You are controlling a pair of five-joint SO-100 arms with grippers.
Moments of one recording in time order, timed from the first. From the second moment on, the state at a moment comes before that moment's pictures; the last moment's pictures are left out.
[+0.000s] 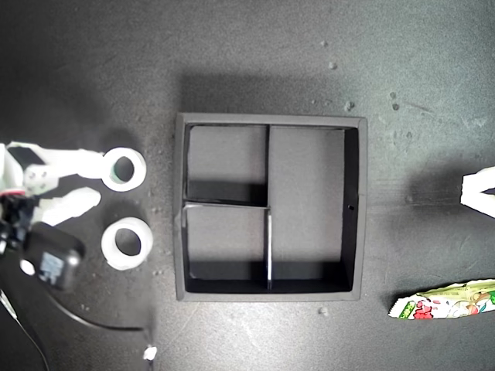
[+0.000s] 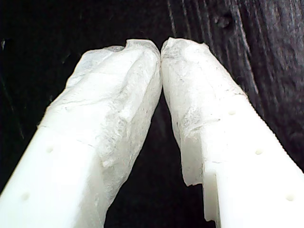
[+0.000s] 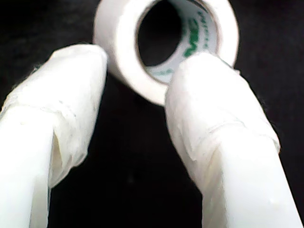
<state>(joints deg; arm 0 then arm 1) 4.5 149.8 147.8 54.5 -69.5 -2.2 191.5 178.3 45.7 80.6</state>
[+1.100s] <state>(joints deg) -1.0 117.2 139.1 46.5 -71.2 -5.5 191.5 173.8 47.5 81.1</state>
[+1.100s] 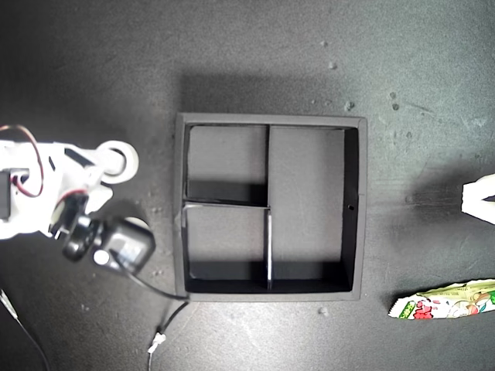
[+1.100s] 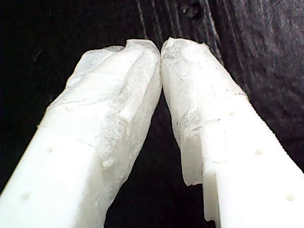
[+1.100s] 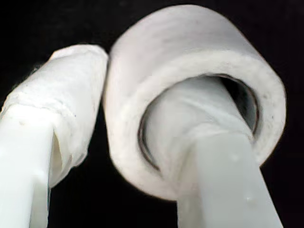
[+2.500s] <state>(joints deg) 1.3 140.3 133.8 57.6 -67.9 -44.2 117.2 115.8 68.0 131.0</state>
